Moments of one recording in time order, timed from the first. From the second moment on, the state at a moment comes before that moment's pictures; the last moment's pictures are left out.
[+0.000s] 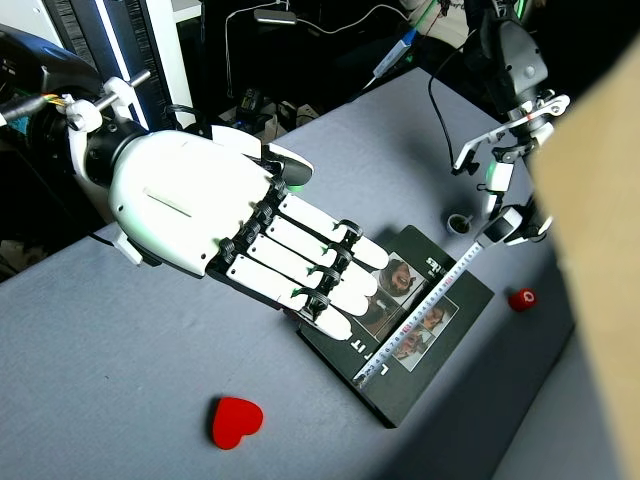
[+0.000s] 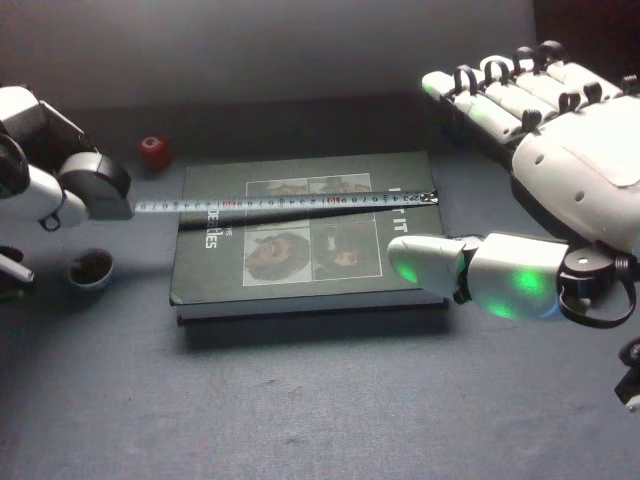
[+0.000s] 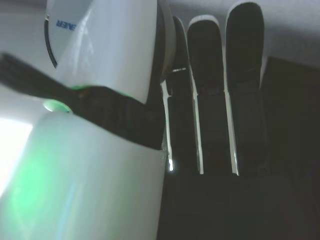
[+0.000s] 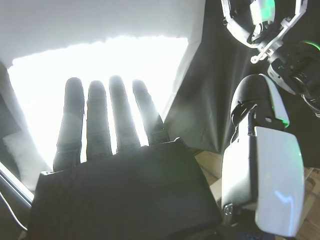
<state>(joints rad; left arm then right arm) 0.66 -0.98 1.32 -1.38 -0.36 1.60 -0.44 -0.89 0.51 0.97 0.88 -1.98</state>
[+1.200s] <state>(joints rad) 0.61 -0.97 1.26 -1.35 -0.39 1.62 -0.44 -0.89 0.51 0.97 0.88 -1.98</state>
